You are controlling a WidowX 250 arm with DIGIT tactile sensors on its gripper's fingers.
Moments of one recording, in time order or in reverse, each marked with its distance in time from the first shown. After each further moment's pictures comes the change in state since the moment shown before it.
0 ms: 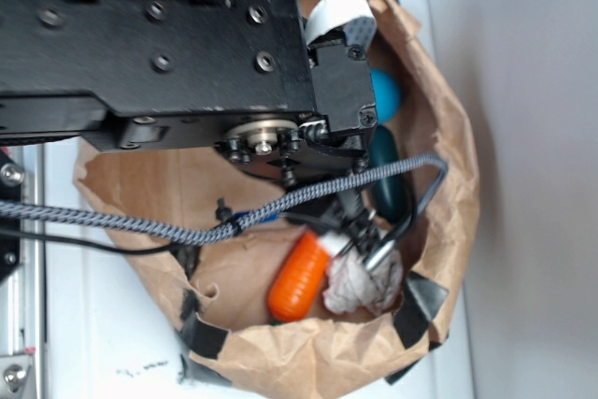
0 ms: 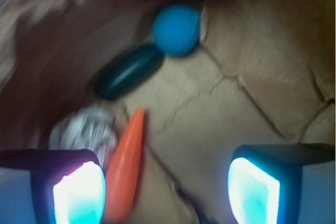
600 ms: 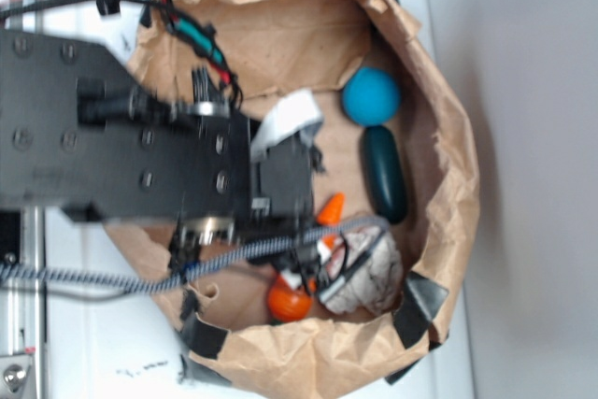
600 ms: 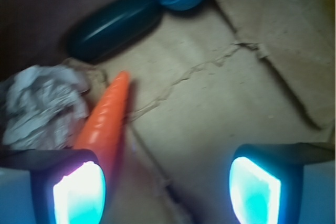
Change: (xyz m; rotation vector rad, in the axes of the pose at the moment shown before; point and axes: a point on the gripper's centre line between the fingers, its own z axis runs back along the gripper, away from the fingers) arm -0.041 -0.004 -0.035 -0.001 0.005 -0.157
